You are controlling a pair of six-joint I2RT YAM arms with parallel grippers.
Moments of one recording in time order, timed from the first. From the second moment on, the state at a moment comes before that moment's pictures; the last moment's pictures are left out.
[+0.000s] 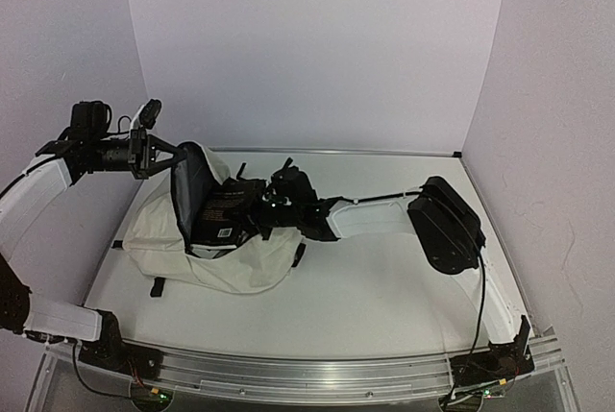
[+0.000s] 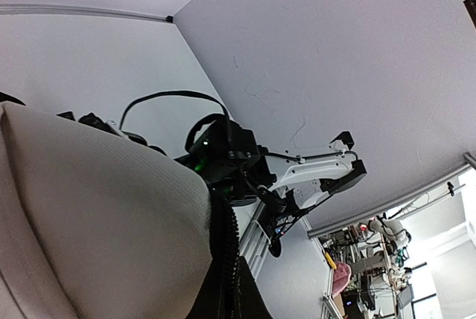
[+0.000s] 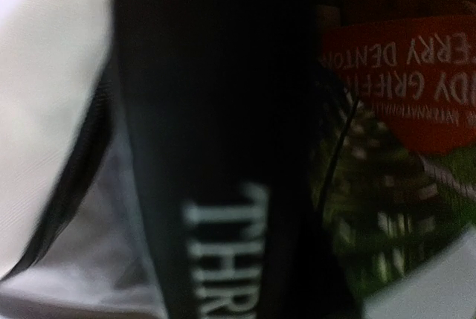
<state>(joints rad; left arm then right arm) -0.06 1.19 1.11 -0.47 1.21 -0.37 0.96 2.42 1.80 0.31 -0.38 1.37</state>
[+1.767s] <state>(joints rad) -0.20 1.26 1.14 -0.45 1.08 -0.38 0.99 2.32 1.90 -0.17 -0.09 0.84</state>
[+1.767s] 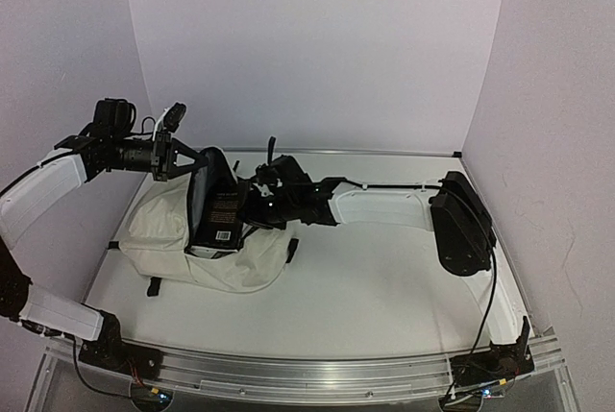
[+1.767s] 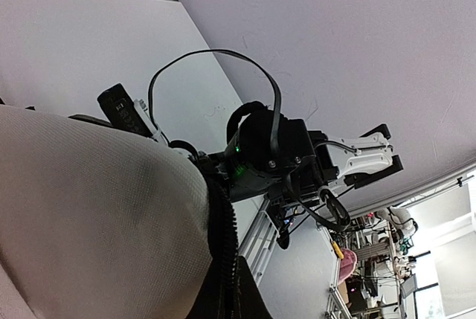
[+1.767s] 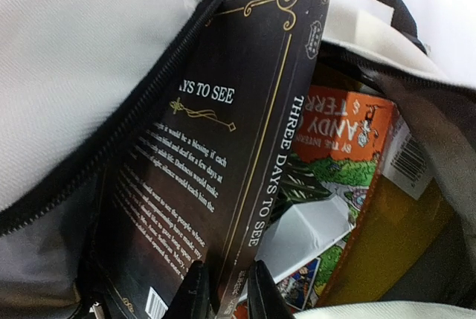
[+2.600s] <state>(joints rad) -0.09 1.34 1.19 -0.63 0.78 -0.56 0.73 2.05 1.85 -0.40 -0.03 0.46</state>
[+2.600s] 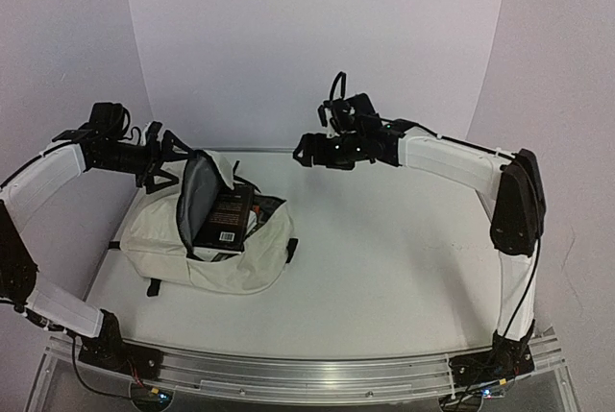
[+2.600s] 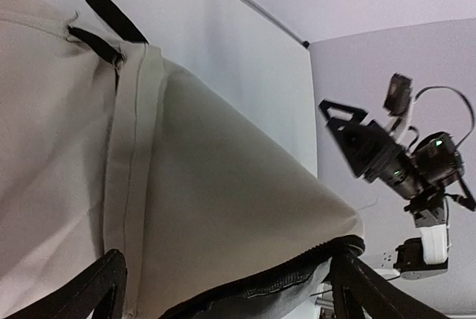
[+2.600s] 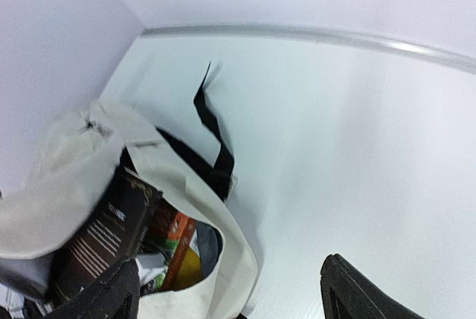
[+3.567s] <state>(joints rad) -0.07 0.97 0.74 -0.68 0.35 -0.85 0.76 2.35 1.87 -0.34 -0.31 0.41</state>
